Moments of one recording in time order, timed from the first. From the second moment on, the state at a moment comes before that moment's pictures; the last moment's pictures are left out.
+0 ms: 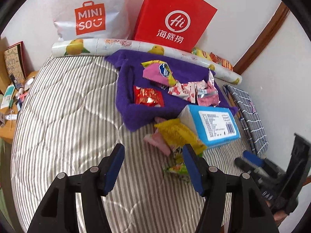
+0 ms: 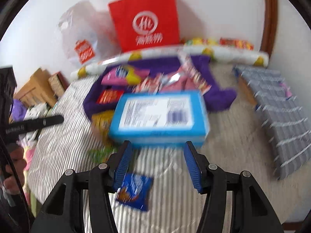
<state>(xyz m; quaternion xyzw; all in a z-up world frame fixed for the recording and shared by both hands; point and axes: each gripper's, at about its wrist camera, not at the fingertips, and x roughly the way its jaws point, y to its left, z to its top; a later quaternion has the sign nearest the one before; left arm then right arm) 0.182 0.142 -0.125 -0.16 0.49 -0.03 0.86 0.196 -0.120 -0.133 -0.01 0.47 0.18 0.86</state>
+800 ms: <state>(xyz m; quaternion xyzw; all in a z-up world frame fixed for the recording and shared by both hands) 0.150 0.147 -0.141 -0.18 0.50 -0.04 0.85 0.159 -0.080 -0.201 -0.06 0.52 0.20 0.83</state>
